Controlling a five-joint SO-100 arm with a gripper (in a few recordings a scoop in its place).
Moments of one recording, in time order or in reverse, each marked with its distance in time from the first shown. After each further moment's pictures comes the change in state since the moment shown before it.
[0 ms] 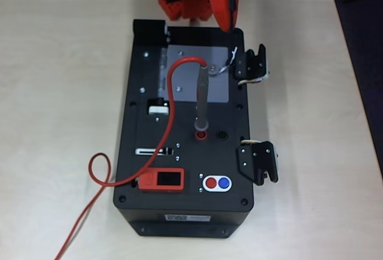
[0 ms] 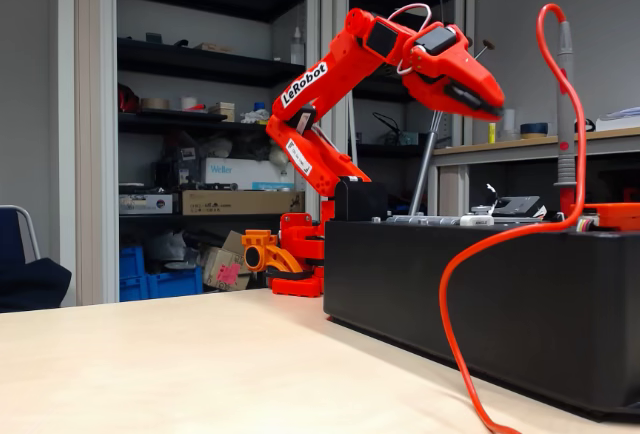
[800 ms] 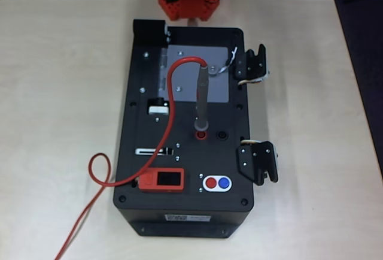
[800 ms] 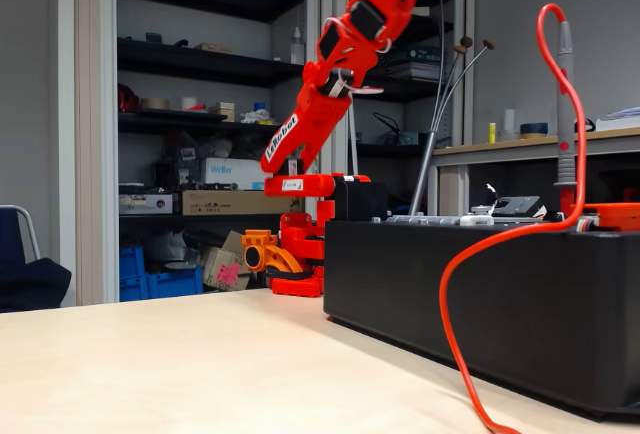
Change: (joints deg) arm 4.8 34.5 25.9 -59.3 85.3
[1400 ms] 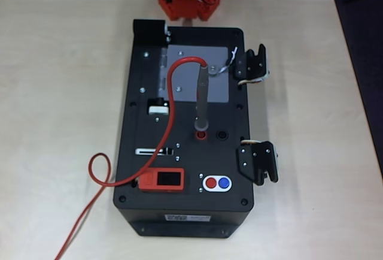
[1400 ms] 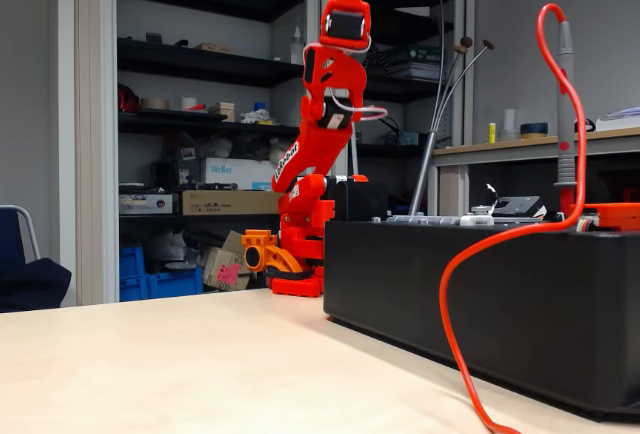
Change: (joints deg) arm 14.1 15.6 17.1 -42.0 35.9
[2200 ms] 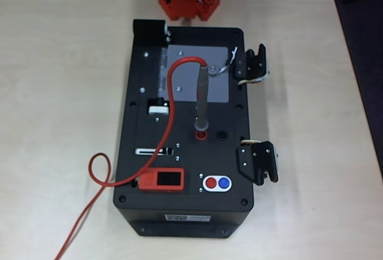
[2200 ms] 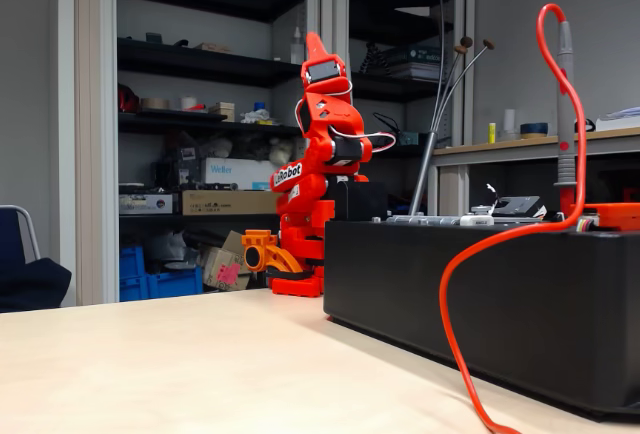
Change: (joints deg) arm 5.1 0.0 24.6 -74.8 -0.8
